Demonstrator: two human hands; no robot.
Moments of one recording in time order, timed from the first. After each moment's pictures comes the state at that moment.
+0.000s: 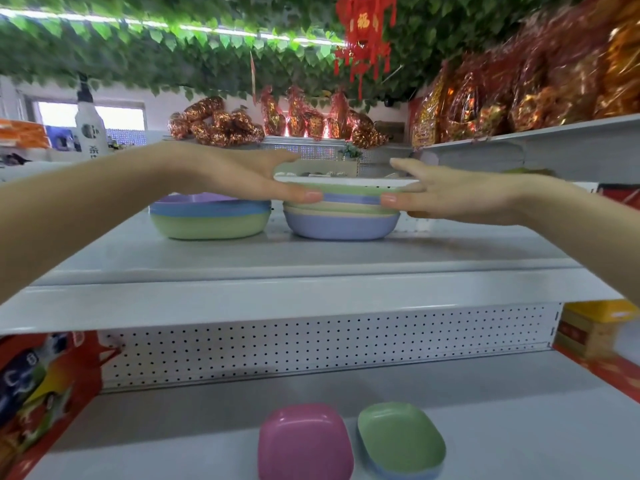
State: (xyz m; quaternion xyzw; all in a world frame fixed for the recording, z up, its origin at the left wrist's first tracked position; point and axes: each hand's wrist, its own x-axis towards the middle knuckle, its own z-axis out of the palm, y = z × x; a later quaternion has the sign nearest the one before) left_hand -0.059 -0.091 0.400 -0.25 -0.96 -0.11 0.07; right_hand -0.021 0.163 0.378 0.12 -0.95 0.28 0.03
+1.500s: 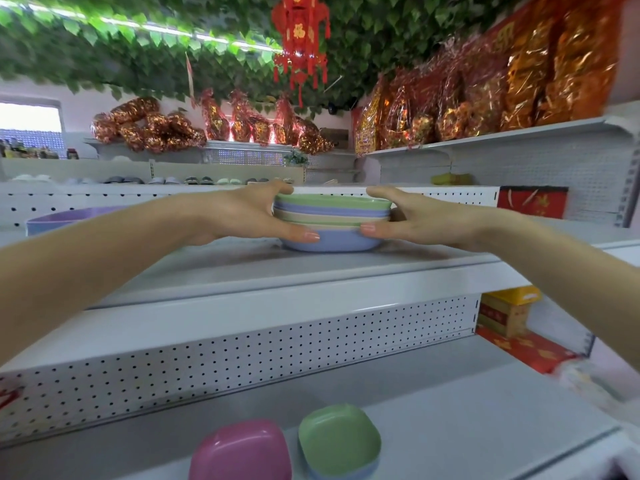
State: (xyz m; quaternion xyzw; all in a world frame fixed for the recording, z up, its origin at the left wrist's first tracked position) left_hand -0.067 -0.007 0.370 -0.31 -0.91 -0.29 0.00; right_hand 0.006 0.227 0.361 0.07 -0.95 0.30 0.09
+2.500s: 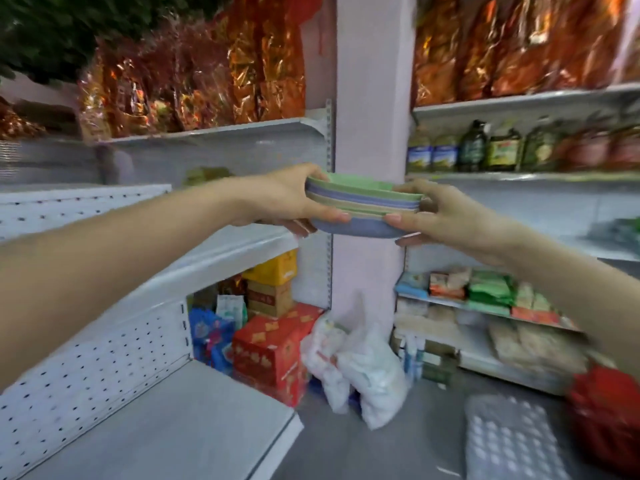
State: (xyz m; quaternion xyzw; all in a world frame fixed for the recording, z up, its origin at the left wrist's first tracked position) left_hand 0.070 0.533 0.386 -0.62 -0.69 -0.35 -0.13; right_hand 0.265 0.643 0.347 -0.23 -0.82 0.38 0.36
